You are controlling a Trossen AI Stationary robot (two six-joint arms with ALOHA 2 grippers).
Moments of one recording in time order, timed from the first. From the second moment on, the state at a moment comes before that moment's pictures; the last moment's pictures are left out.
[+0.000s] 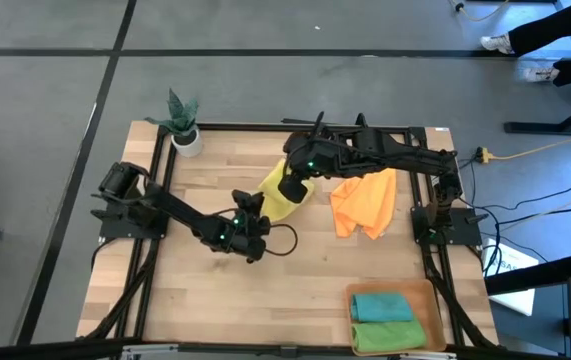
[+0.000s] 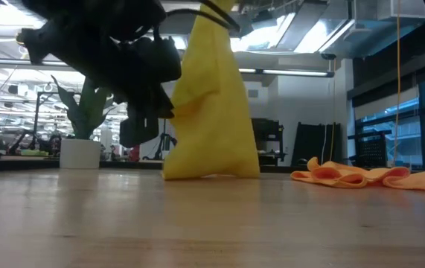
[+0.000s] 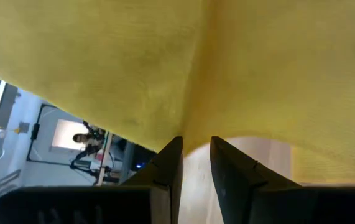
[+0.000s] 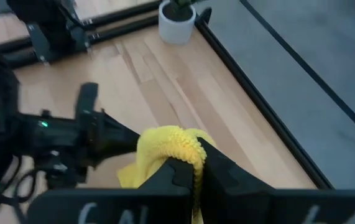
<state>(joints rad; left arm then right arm) -0.30 1.75 0.84 -0.06 -1.27 0.22 0.03 1.93 2.31 -1.23 0.42 0.36</state>
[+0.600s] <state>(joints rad) -0.28 1.75 0.83 -0.03 -1.37 0.22 -0.02 1.93 2.31 -1.15 0.36 0.37</state>
